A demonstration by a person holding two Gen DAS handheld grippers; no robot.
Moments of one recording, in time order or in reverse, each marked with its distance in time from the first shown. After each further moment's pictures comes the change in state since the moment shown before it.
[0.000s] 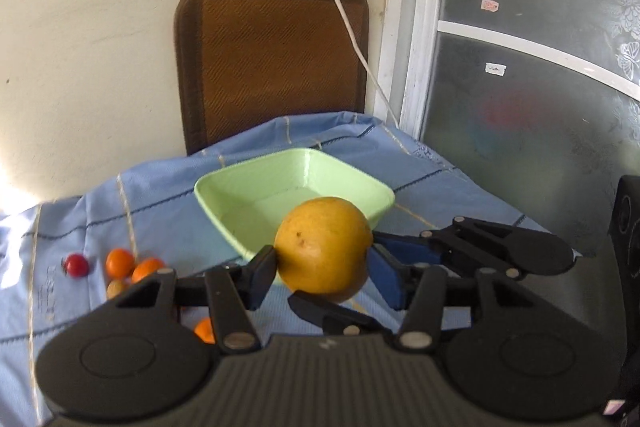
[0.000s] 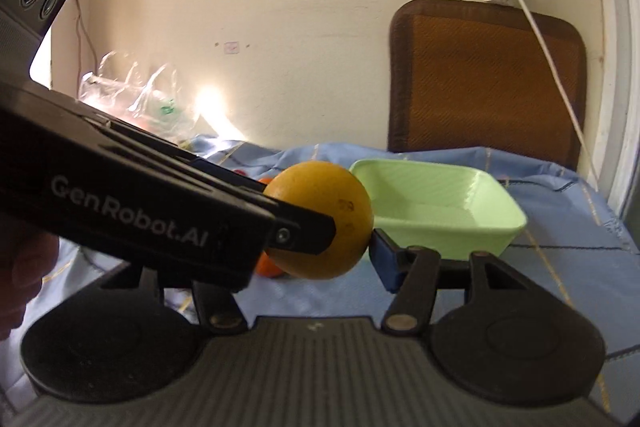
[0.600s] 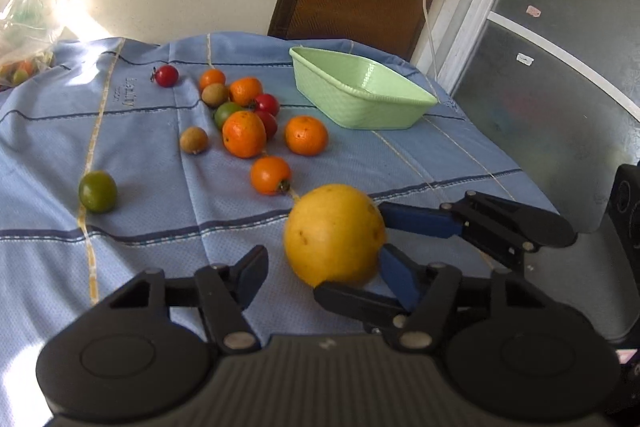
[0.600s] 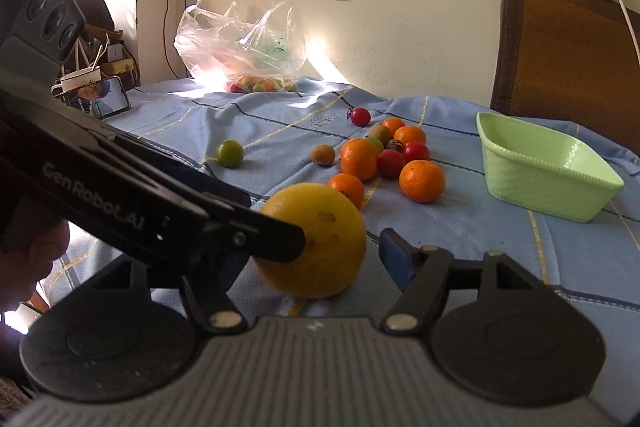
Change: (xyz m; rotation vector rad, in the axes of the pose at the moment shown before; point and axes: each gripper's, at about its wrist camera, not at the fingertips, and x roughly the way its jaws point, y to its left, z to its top) left arm -0.092 0.059 -0.136 -0.292 0.113 -0.041; right arm -0.022 0.087 -0.037 -0.111 0.146 0.218
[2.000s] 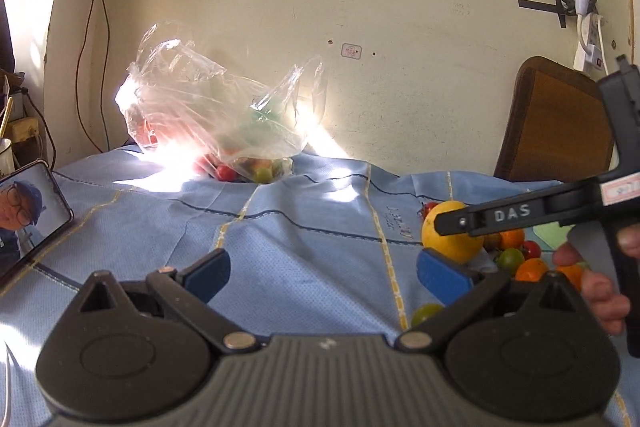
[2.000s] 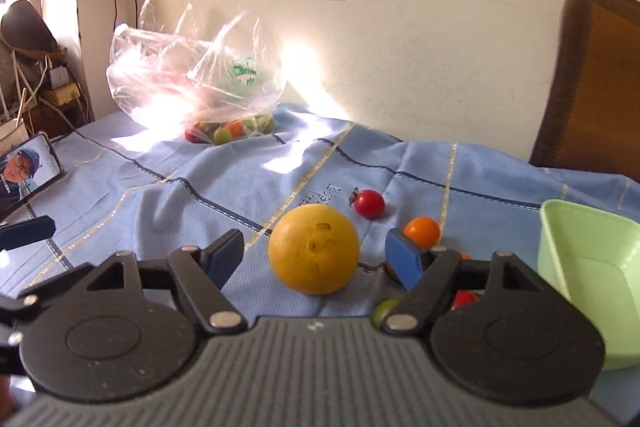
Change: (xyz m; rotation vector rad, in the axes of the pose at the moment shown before) left arm -0.065 0.114 0.001 -0.129 -0.436 0.555; right arm 0.153 0.008 0.122 0.056 0.089 -0.038
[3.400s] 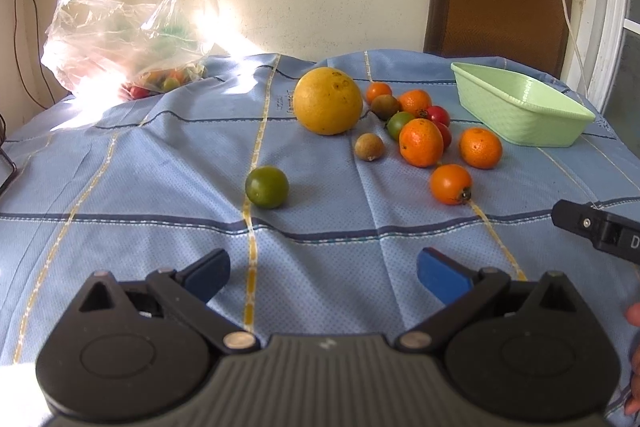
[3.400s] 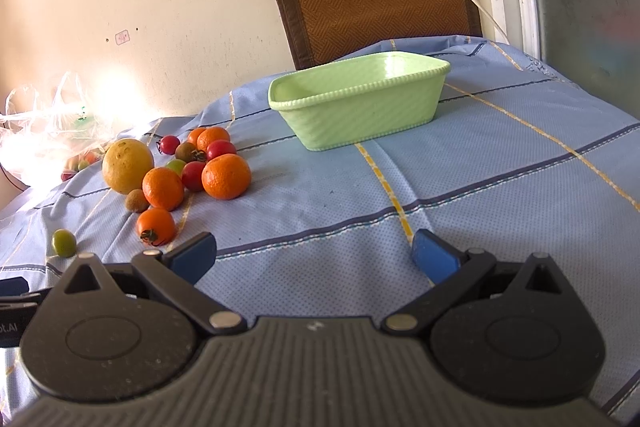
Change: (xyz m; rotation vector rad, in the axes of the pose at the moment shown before) left arm -0.002 -0.103 -0.036 0.141 0.316 -0.047; right arm -0.137 -0.065 -0.156 0.468 -0.114 -0.370
